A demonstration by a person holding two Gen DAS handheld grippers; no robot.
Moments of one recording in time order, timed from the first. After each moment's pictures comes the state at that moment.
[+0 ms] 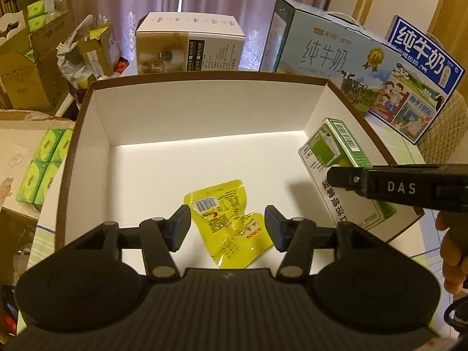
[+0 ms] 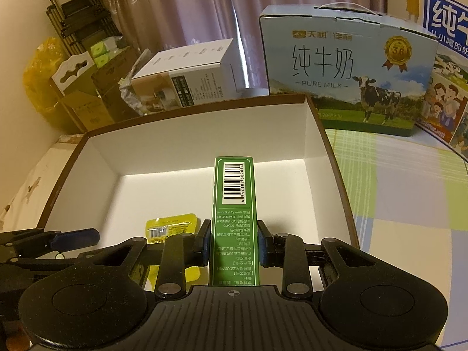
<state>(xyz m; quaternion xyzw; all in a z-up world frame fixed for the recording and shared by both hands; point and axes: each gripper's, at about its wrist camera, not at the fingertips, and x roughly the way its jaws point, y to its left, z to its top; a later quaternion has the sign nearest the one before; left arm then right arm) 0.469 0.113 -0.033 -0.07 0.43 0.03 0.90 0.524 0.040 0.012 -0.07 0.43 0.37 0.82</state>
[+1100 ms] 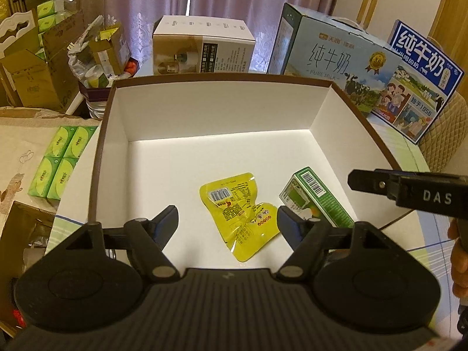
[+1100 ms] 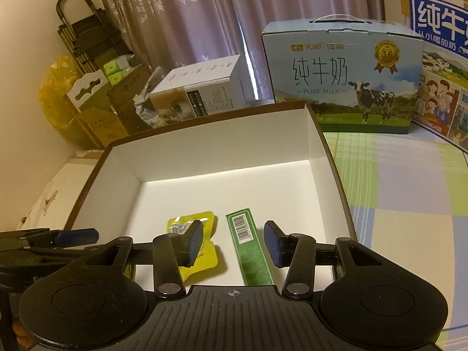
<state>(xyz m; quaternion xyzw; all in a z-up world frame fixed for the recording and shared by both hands) 0.443 0.121 -0.017 -0.07 0.42 0.04 0.90 0.495 0.008 0.028 -0.03 0.40 0.40 0.82</state>
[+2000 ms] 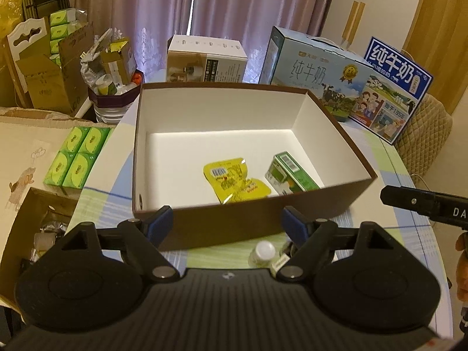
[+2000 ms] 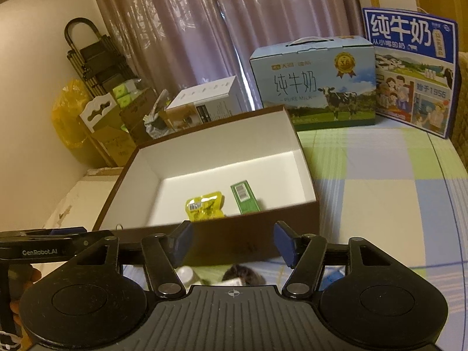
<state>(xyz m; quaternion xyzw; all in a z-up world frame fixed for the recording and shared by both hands) 0.344 0.115 0.021 -0.08 0.39 0.03 0.92 0.416 -0.078 0.061 0.01 0.38 0.39 0.84</state>
